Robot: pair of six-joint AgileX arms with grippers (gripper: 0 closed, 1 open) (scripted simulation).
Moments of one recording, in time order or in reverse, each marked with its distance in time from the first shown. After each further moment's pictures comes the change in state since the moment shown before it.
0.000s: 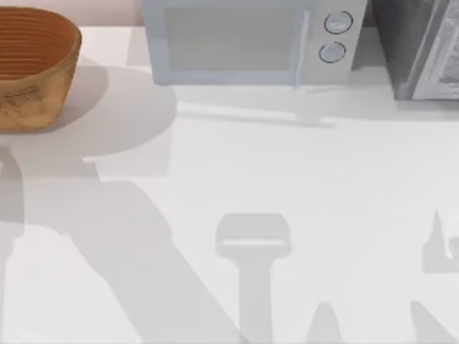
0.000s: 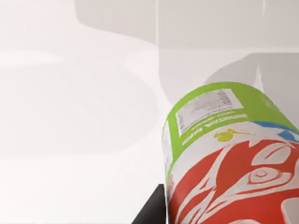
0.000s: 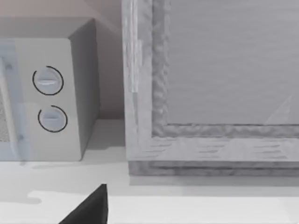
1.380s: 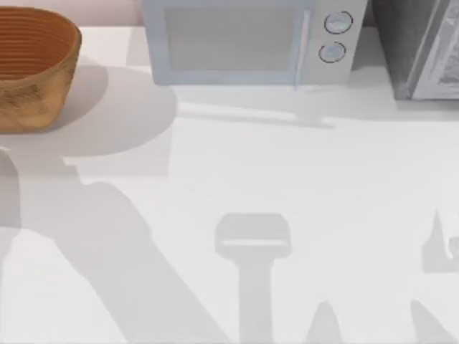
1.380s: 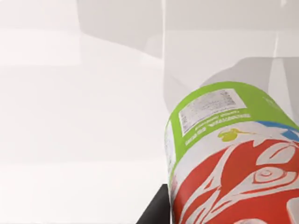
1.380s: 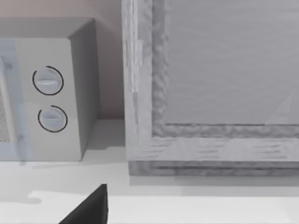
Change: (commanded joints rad) left arm 0.000 0.006 -0.023 0.029 0.000 0.000; right arm 0.000 0.000 0.000 0.000 0.000 0.000
